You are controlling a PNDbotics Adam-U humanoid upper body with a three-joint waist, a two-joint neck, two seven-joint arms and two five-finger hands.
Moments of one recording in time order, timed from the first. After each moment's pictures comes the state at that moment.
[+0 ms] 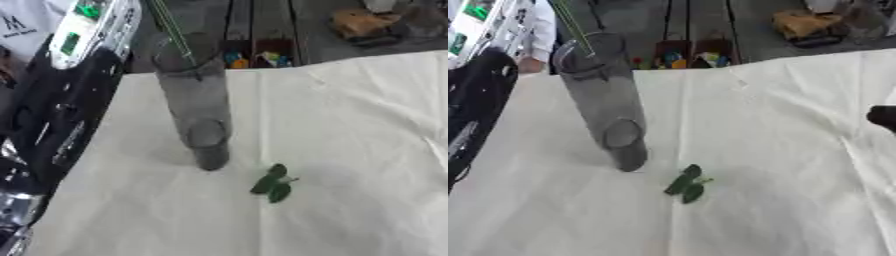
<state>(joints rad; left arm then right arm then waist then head) -1.22 0.47 -0.15 -1.34 0.52 0.19 0.62 -0.28 -0.33 0.04 -1.98 -0.18 -0.42 -0.10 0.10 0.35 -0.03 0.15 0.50</state>
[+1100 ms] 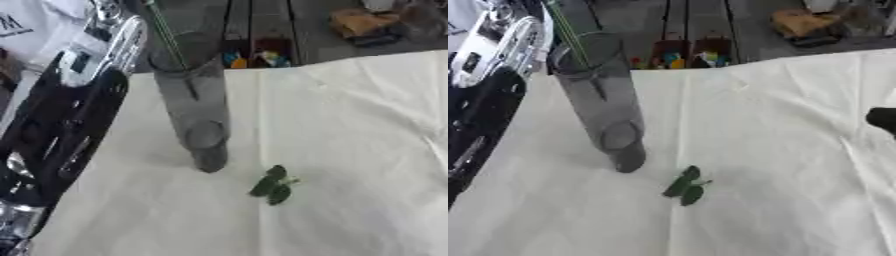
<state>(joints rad) -1.19 0.47 -0.17 -1.33 0.46 0.20 0.60 -0.29 -0.32 0.04 -1.98 -0.18 -0.42 -0.10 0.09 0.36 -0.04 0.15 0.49</state>
